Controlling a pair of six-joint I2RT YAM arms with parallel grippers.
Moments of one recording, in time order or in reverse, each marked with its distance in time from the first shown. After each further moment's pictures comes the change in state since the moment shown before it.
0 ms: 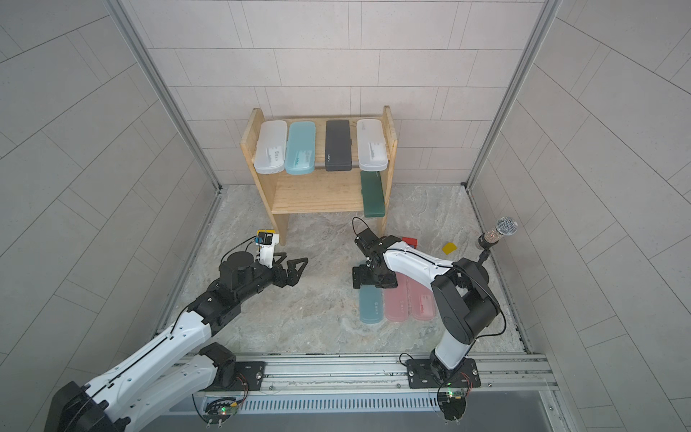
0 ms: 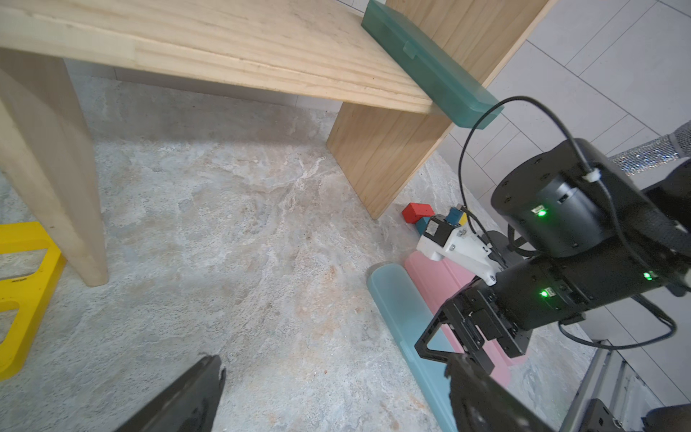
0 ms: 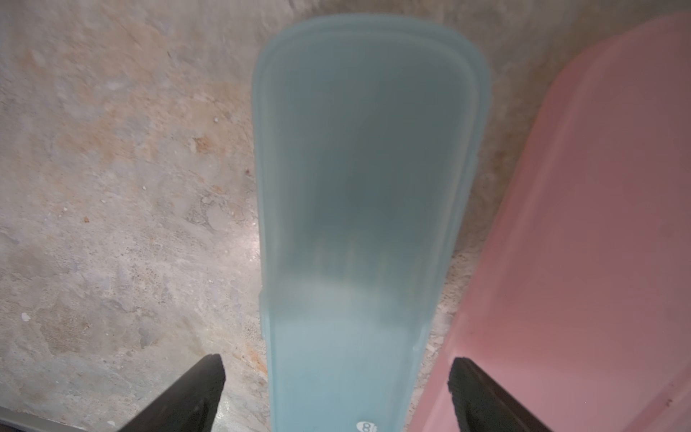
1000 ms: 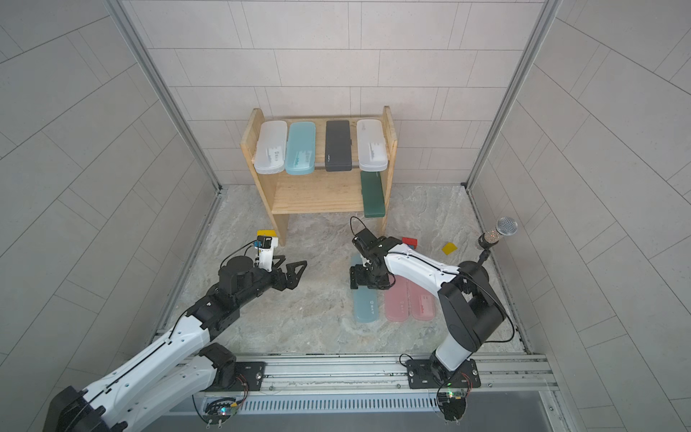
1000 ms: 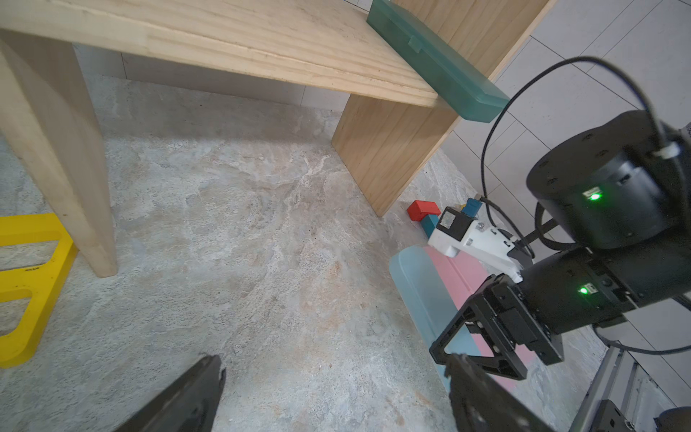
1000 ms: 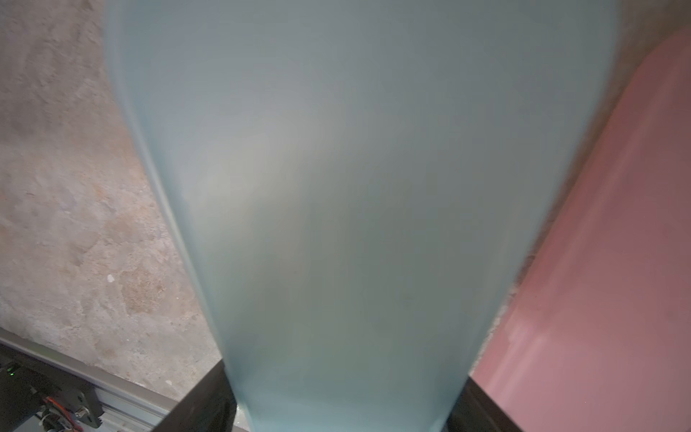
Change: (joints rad) left arm -0.016 -0.043 -0.045 -0.001 -0.051 0.002; right arm 0.031 -0.026 0.002 0.012 -0.084 0.029
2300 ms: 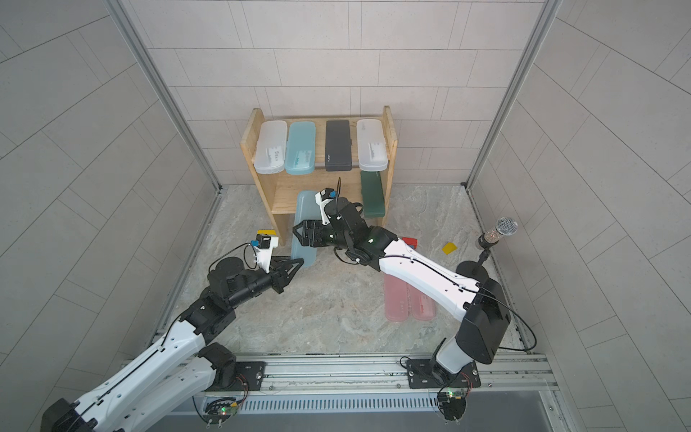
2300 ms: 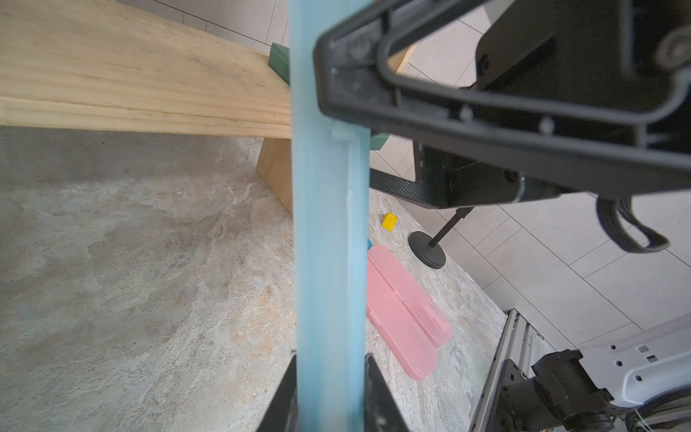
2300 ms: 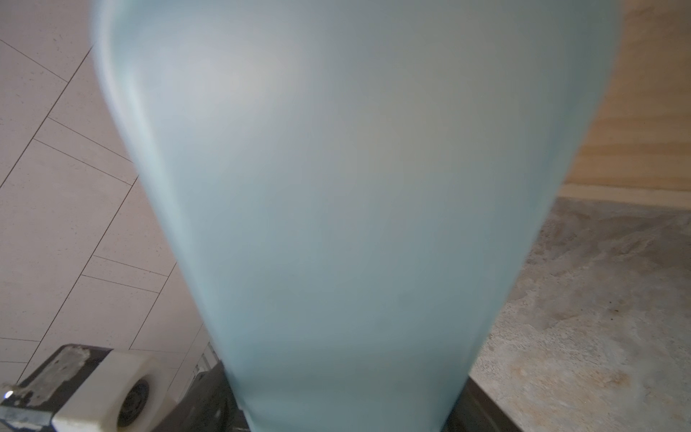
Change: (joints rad) left arm -0.006 -0.066 0.008 0.074 0.204 -0.008; right arm 0.211 -0.082 0.332 0.501 0.084 0.094
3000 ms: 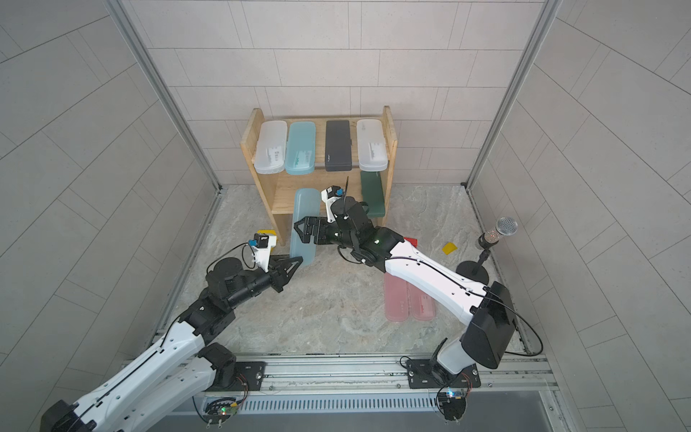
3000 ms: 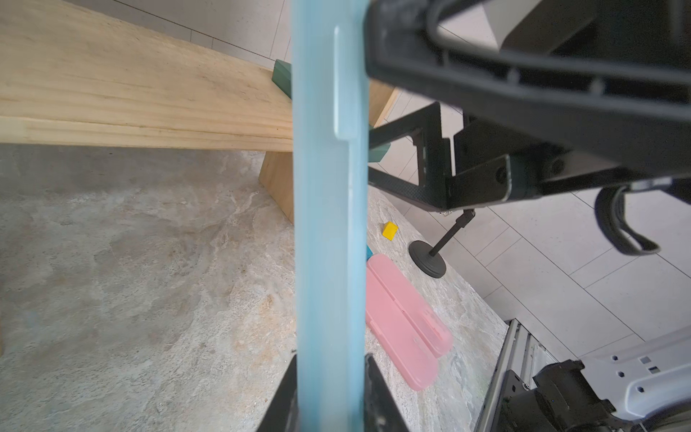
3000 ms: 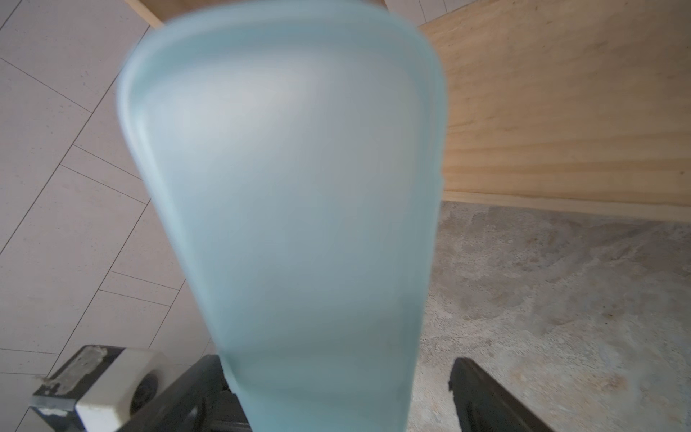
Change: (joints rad) left arm 0.000 -0.005 0.000 0.019 -0.013 -0.010; right arm -0.018 -0.034 -0.019 0.037 -0.009 0.022
